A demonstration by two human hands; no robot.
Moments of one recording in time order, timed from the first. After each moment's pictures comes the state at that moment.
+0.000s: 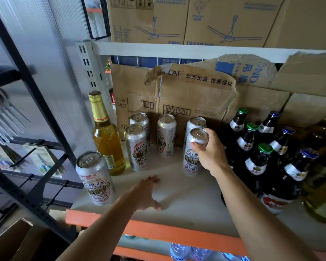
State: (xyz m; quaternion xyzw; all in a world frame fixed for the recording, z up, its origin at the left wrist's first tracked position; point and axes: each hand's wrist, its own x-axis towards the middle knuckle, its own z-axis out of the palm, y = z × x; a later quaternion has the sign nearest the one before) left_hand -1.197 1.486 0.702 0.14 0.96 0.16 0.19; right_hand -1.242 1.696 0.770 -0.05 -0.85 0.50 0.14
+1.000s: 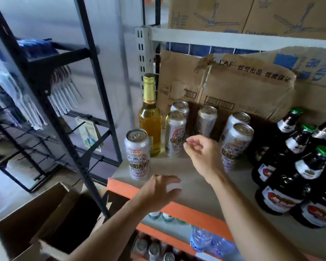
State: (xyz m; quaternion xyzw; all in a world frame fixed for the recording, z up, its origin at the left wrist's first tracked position) left_hand -1.118 1.440 0.710 0.09 0.94 0.33 -0.01; right_hand -1.191 1.586 0.768 0.10 -0.84 0.52 0.10
